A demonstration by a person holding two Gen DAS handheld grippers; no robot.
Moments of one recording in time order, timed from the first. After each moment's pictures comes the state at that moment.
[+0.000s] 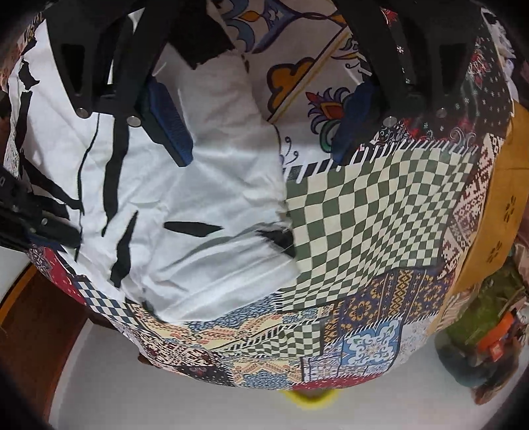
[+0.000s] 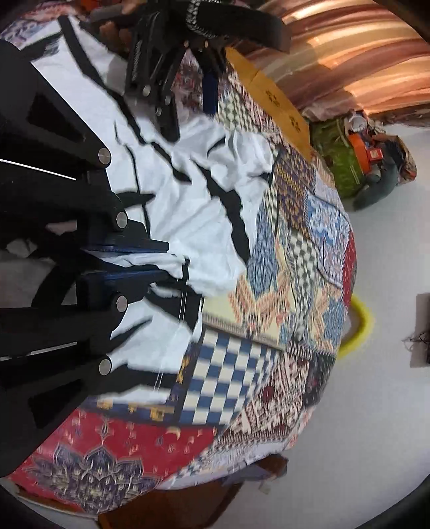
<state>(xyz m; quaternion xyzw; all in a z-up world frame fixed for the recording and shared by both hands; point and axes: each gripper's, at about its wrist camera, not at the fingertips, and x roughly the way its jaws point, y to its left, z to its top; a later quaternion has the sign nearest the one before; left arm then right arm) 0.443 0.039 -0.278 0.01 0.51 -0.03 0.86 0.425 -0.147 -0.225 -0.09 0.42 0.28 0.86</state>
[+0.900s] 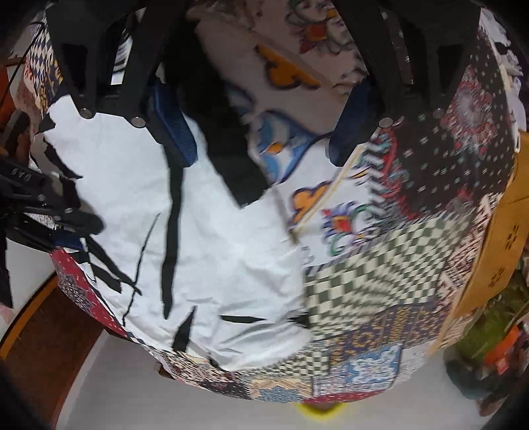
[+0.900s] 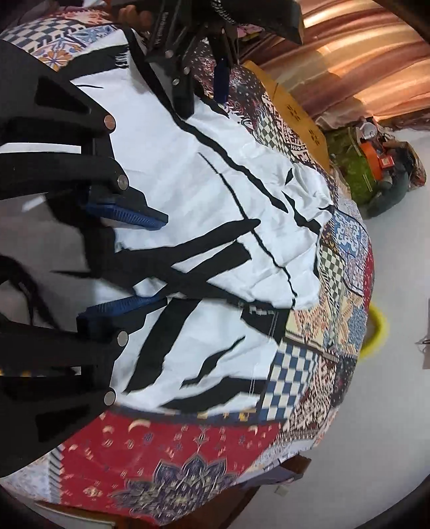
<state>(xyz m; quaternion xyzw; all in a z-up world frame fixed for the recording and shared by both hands) 0.358 0.037 -0.261 -0.01 0.53 -0.06 0.85 0.355 -0.166 -0.230 -0.08 0.46 0.30 0.83</state>
